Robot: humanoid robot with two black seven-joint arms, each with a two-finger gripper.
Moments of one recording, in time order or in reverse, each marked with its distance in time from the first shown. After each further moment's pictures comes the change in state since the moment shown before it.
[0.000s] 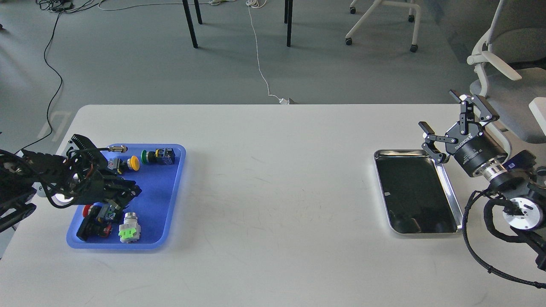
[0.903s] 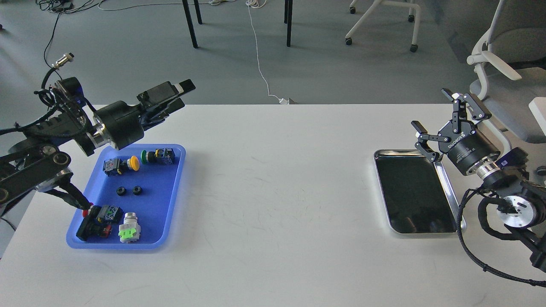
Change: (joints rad) left arm 0.088 -0.102 -0.353 -0.176 -1.329 0.010 0.000; right arm 0.017 0.016 -0.012 0.012 -0.015 0.000 0.000
